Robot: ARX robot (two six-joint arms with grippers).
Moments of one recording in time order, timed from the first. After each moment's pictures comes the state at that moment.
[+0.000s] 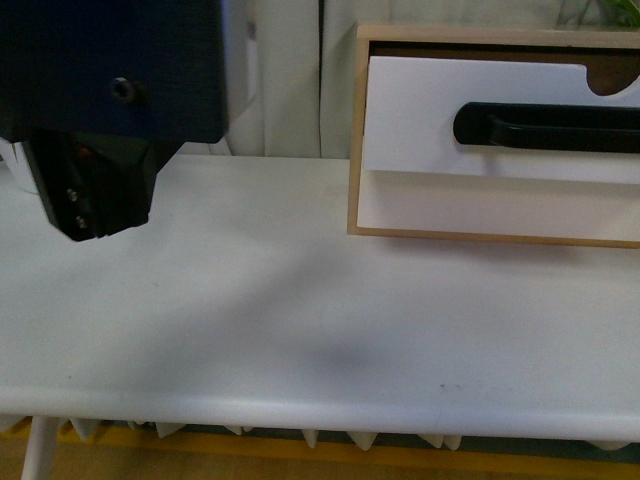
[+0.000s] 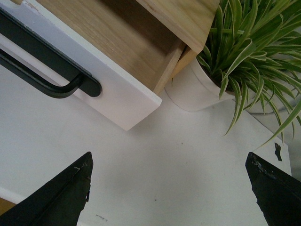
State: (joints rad) left arm -0.37 1.36 0.65 0.78 0.26 1.72; right arm -0.37 1.15 1.07 -0.40 -0.38 -0.83
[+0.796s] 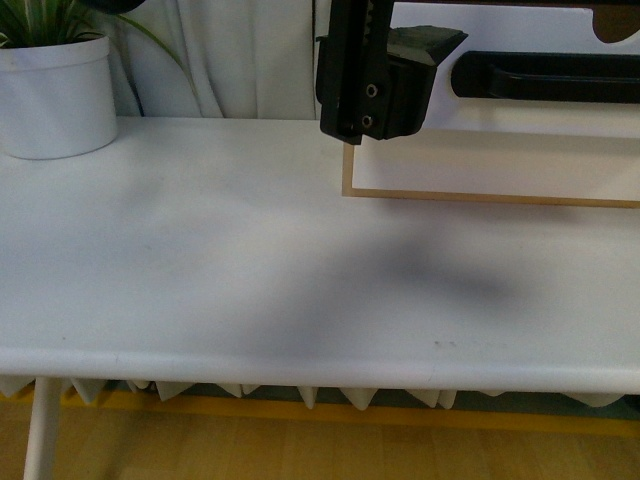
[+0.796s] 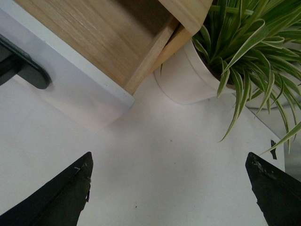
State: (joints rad) left arm -0.61 1.63 1.01 0.65 0.17 1.67; right arm -0.37 1.36 1.17 -0.33 -0.31 -0.89
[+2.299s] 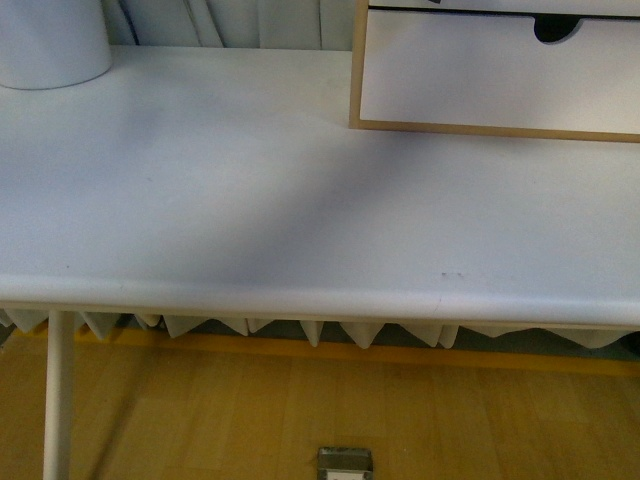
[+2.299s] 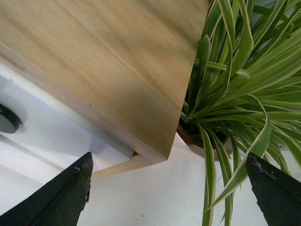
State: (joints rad) left arm -0.53 2.14 1.64 0.59 0.25 1.73; right arm -0.22 1.76 1.47 -0.10 -0.15 -0.83
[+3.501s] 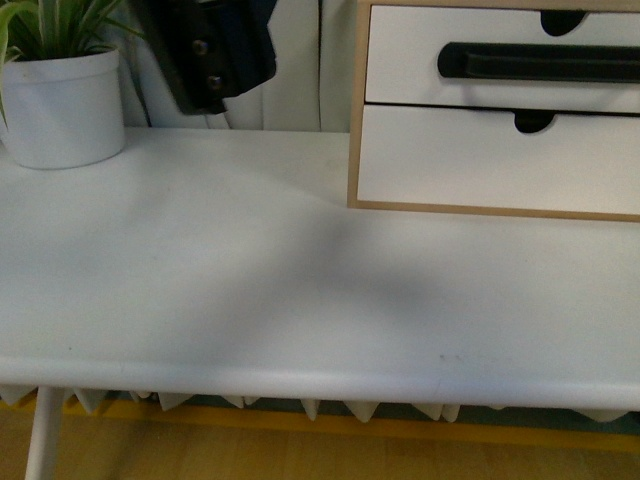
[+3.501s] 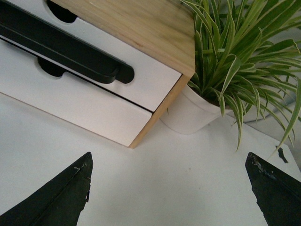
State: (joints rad) left arm -0.47 1.37 0.64 1.01 0.04 1.38; right arm -0.24 1.05 0.77 0.05 -0.22 -0.54
